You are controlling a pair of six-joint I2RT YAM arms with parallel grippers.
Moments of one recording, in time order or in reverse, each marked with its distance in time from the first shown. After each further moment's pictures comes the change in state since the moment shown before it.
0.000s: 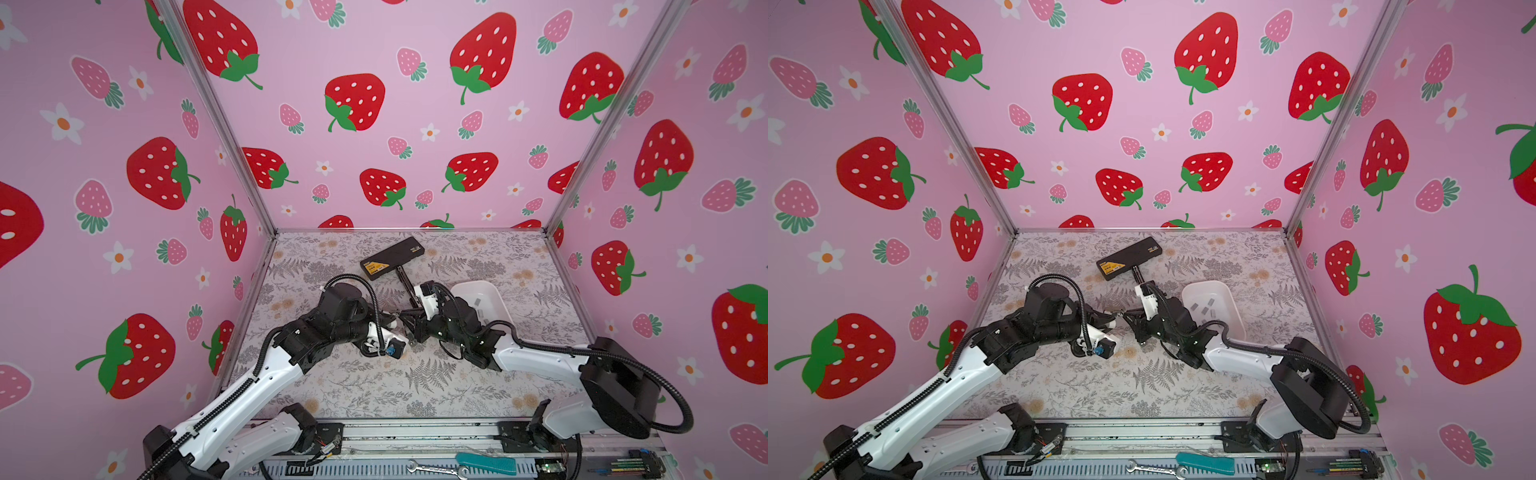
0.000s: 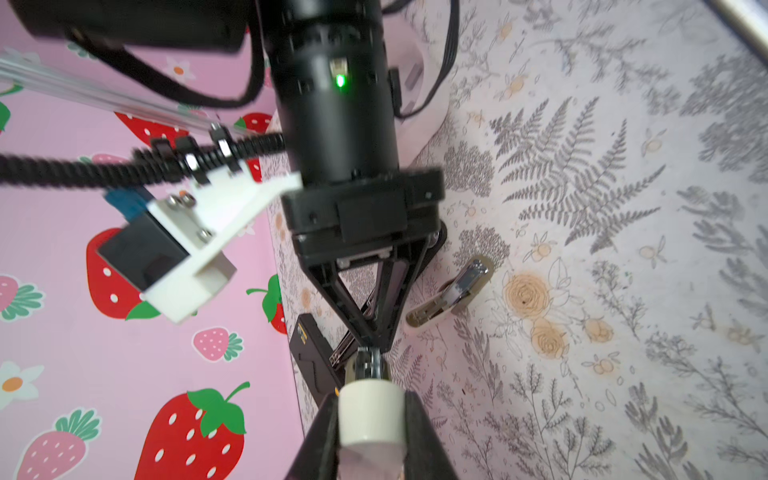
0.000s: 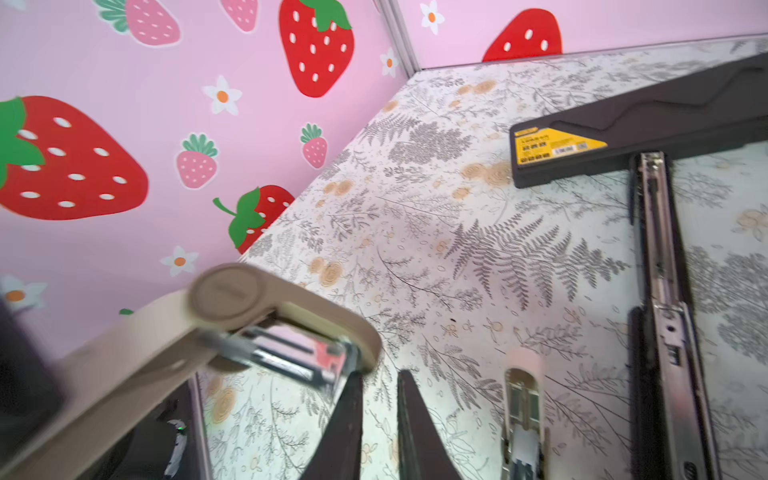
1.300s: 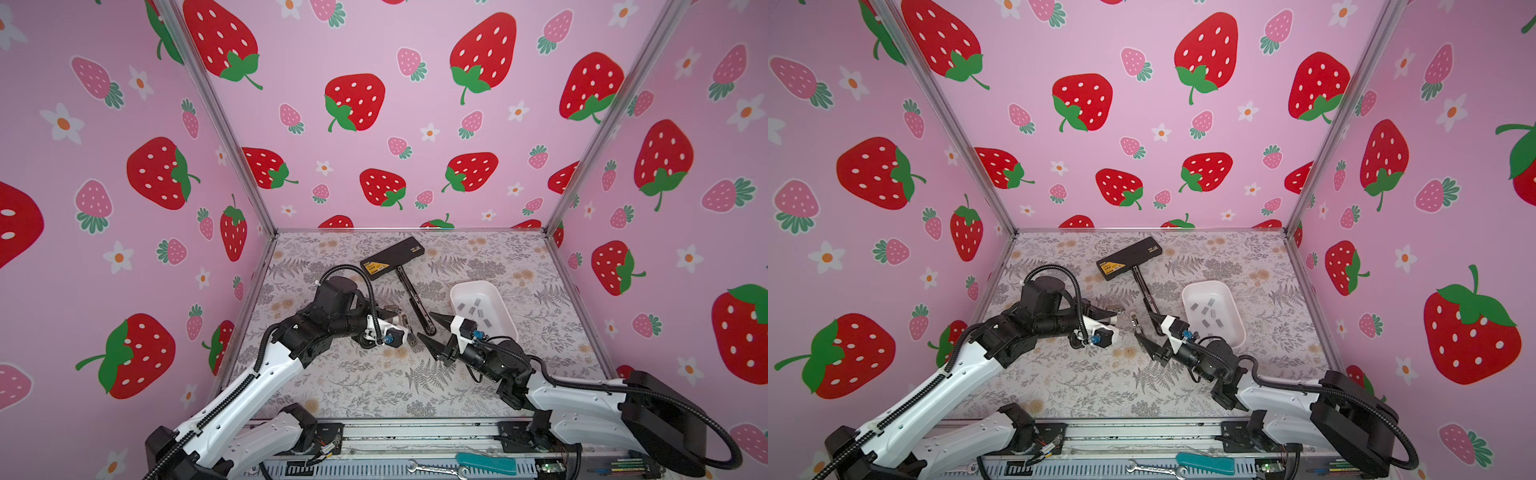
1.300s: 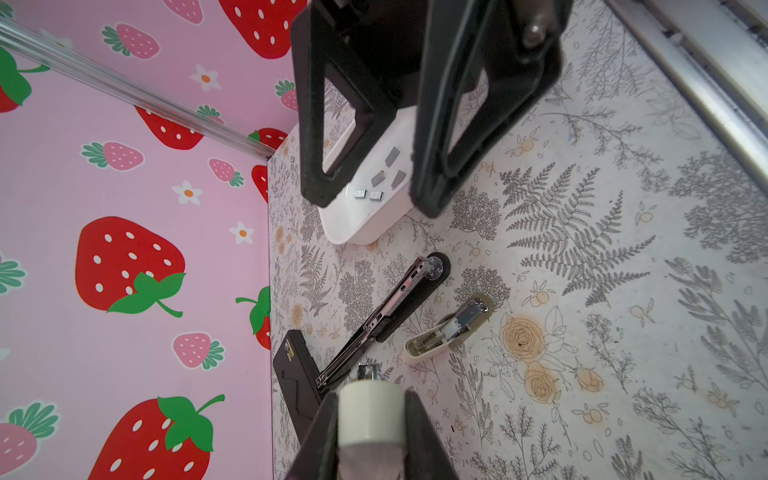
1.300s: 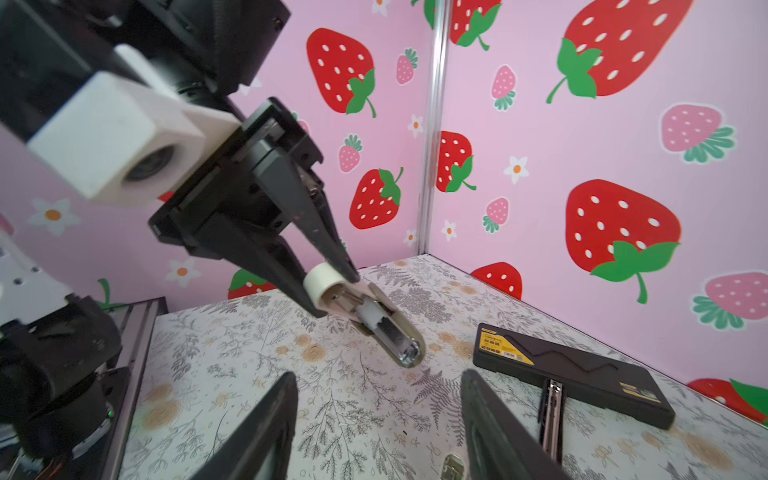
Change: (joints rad) left arm 0.069 0.030 0.027 0.011 0.121 -0.105; right arm 0.100 -0.296 -0.436 0.649 0.034 -0.517
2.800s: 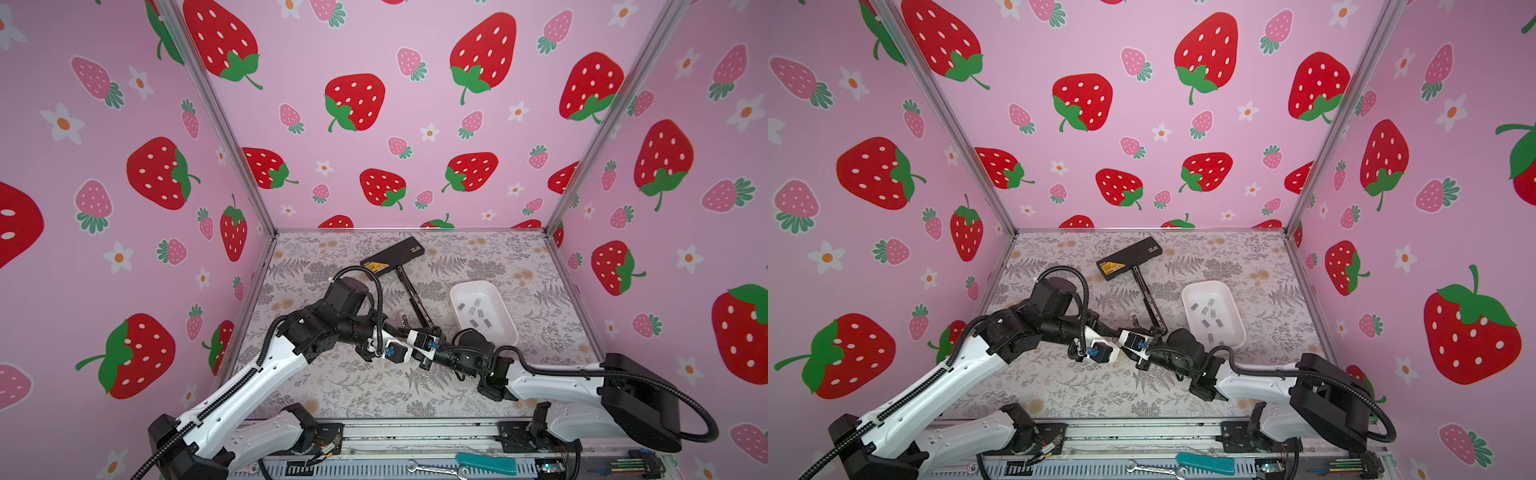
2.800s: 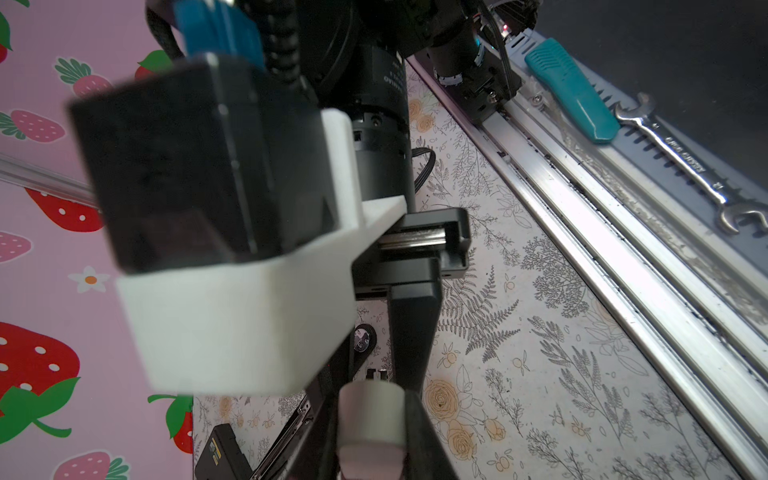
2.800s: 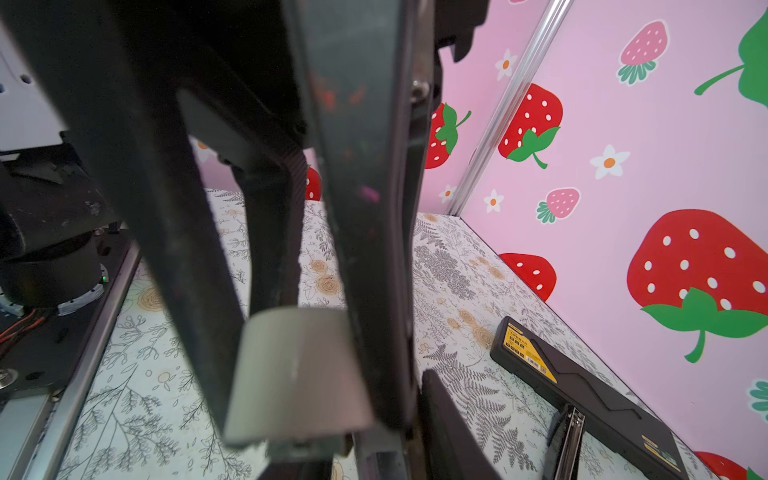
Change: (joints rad) left arm -0.082 0.053 0.094 -0.203 0.165 0.013; right arm 0.105 0.150 0.210 -0.294 0.001 -0.278
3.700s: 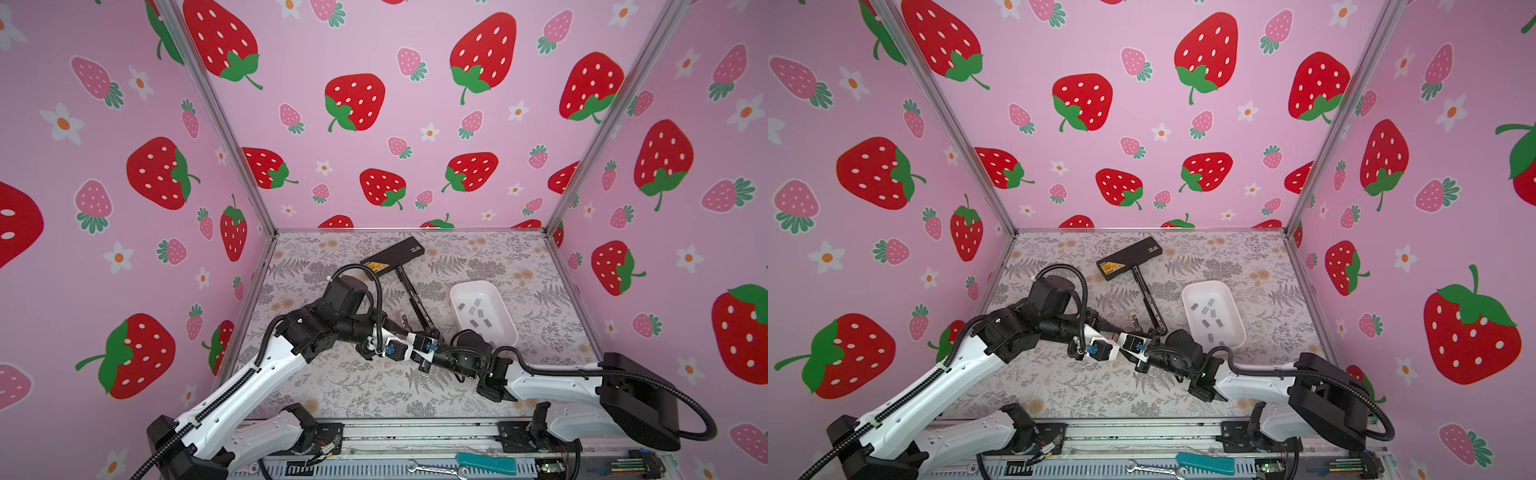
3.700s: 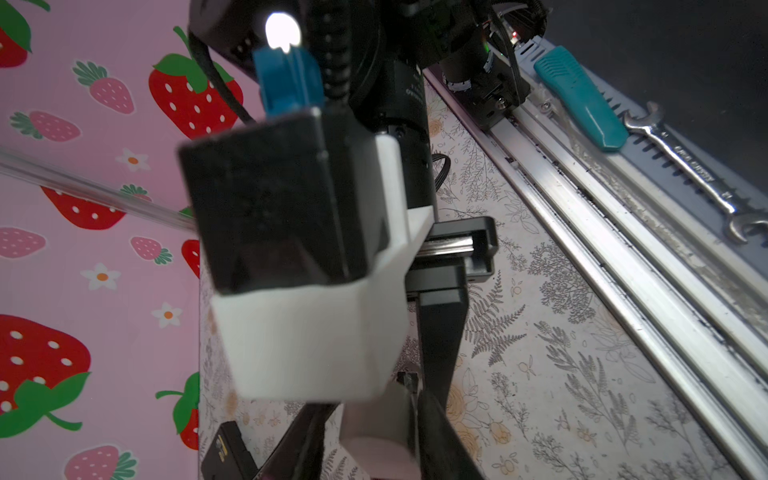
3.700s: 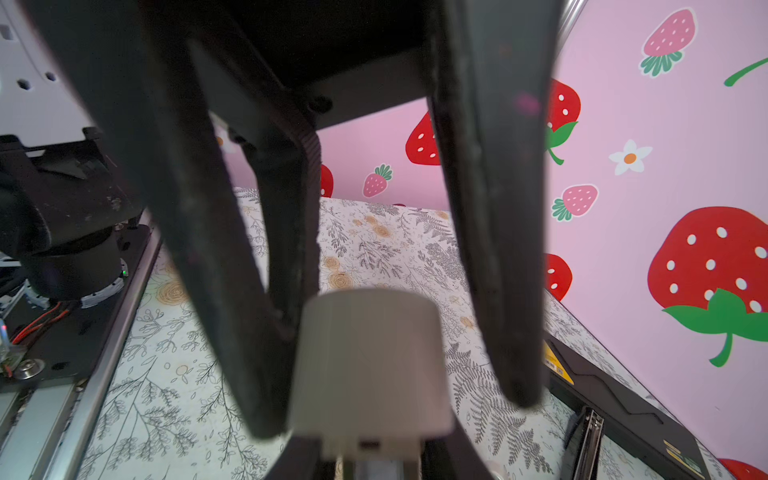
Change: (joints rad) left arm 0.000 -0.013 0.012 0.035 -0.007 -0.018; right arm 0.003 0.008 0.002 -0.011 -0.002 0.019
